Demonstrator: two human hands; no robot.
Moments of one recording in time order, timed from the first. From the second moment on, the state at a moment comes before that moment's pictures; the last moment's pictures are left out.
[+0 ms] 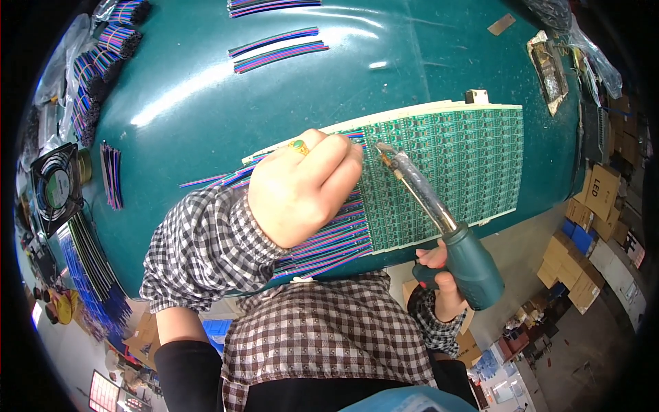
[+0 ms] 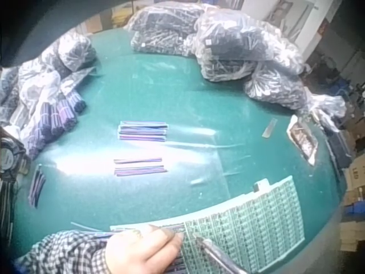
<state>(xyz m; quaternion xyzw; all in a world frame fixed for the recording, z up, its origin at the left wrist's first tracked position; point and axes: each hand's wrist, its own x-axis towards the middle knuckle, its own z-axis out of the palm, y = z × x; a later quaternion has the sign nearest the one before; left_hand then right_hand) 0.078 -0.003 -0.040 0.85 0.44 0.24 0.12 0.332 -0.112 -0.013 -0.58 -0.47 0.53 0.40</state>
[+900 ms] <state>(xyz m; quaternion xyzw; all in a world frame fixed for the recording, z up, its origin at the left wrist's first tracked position) 0.018 0.043 -0.050 0.77 0.56 0.22 0.21 0.354 -0.117 -0.041 -0.50 -0.36 0.54 0.57</state>
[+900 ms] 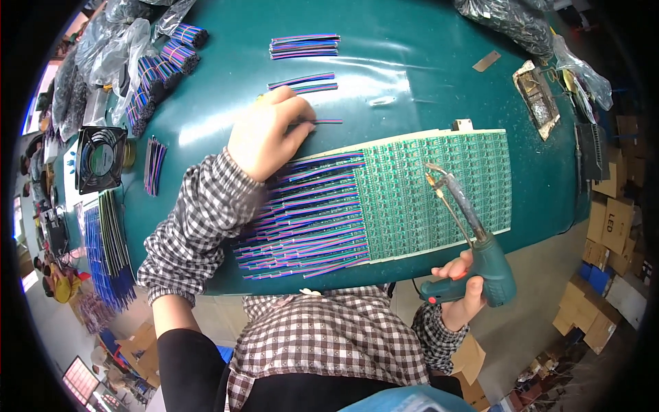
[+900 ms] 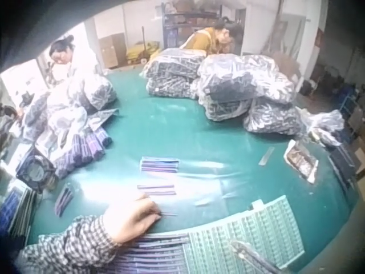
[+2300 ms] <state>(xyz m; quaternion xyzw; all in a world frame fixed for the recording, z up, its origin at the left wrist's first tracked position) 0.080 -0.018 -0.052 0.86 0.42 0.28 0.07 0.342 -0.123 -0.022 -0.55 -0.48 0.53 0.43</state>
